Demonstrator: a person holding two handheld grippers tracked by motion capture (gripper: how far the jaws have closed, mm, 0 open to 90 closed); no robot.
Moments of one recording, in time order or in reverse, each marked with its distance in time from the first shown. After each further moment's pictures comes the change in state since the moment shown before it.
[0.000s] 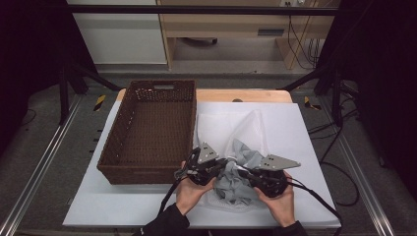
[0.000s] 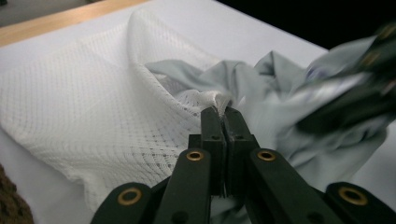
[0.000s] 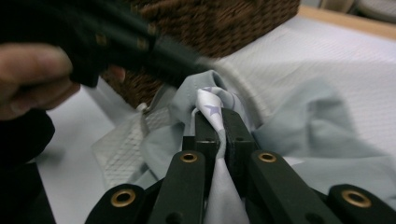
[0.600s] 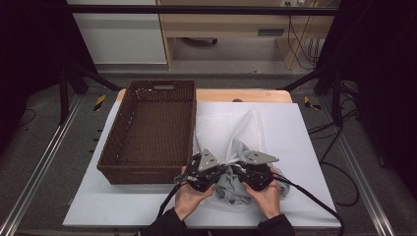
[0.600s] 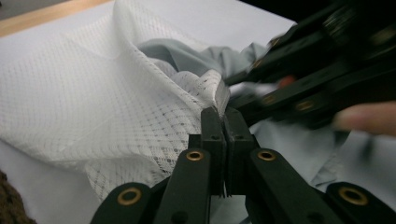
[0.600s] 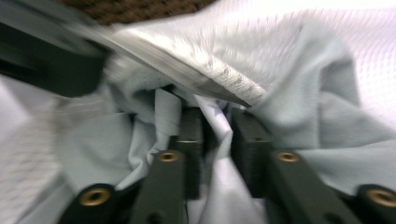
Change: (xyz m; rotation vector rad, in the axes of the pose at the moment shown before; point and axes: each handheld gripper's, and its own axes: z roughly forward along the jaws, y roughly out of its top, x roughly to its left) left arm -0.005 -0.019 0.001 0.037 -0.001 0.037; right arm -0.012 -0.014 0.050 0.103 -0.137 0.016
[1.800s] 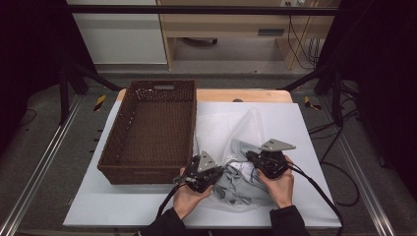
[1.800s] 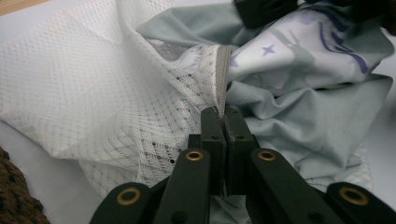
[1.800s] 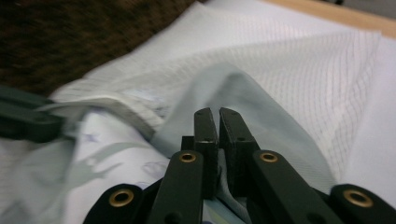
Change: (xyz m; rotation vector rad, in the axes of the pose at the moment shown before) left arm 0.007 -0.011 0.006 0.029 0.015 -0.002; right arm -0.035 0.021 -0.024 -0.016 -0.071 0.035
